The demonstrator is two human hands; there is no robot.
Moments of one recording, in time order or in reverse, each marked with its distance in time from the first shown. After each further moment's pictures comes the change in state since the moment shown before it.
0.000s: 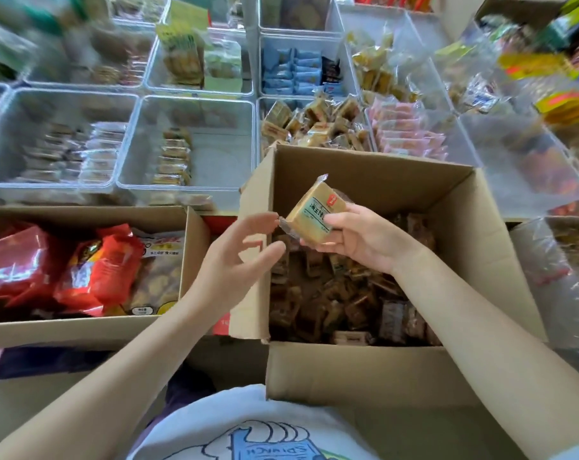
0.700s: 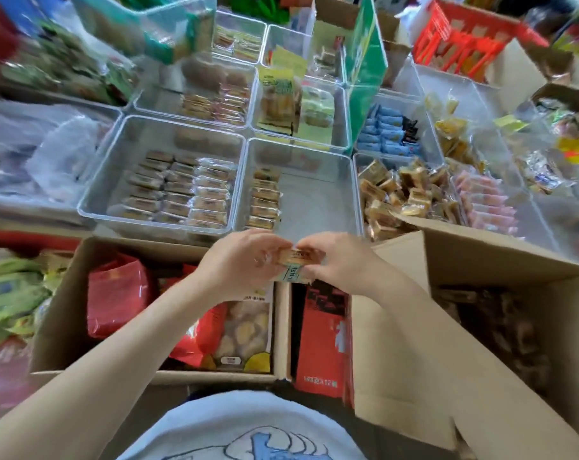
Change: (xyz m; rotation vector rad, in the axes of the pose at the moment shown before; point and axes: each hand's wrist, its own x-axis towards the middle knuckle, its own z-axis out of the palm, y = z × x) left_hand 0.076 -0.096 -0.257 0.480 -0.119 0.074; right_hand 0.209 -0.039 0.214 -1.440 0.133 -0.136
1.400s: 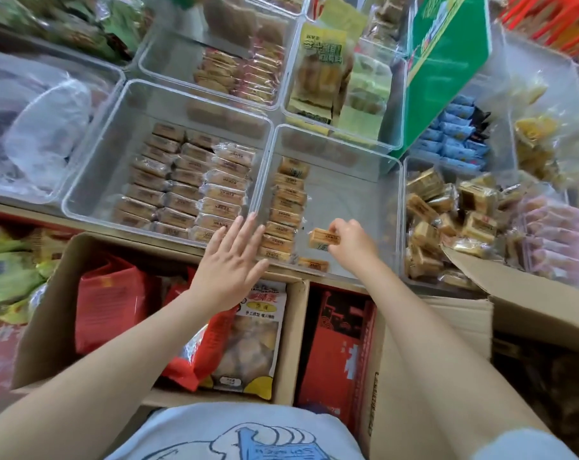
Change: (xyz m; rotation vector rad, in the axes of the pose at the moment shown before) left_hand 0.059 -0.152 0.077 0.477 -0.088 -0.208; right_hand 0.177 0.124 0.064 -0.091 -0.051 0.455
